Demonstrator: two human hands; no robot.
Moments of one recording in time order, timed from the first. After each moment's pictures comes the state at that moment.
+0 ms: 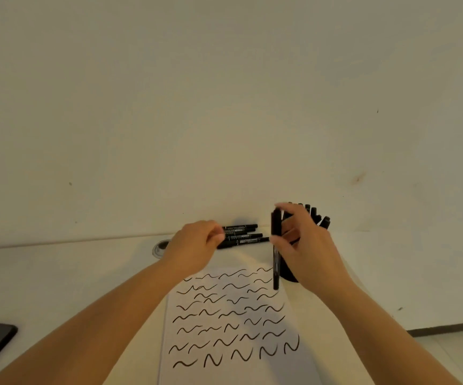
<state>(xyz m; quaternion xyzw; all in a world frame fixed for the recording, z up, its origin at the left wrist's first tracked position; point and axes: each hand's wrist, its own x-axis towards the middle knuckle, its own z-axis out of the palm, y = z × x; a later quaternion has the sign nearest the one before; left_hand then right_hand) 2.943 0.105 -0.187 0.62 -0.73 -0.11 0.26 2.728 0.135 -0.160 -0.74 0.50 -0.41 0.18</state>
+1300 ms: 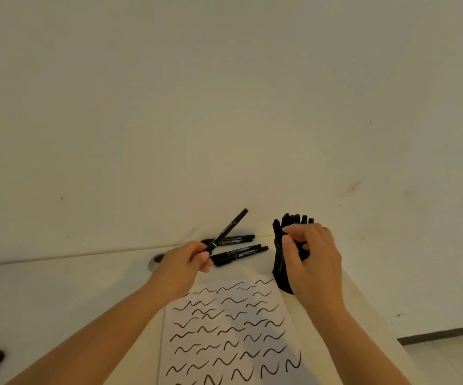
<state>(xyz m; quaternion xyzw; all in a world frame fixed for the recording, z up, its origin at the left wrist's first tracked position) 2.960 0.108 -0.208 0.61 -0.64 -0.29 0.36 2.736 0.133 -0.176 -0.65 0.51 -0.57 0.07</state>
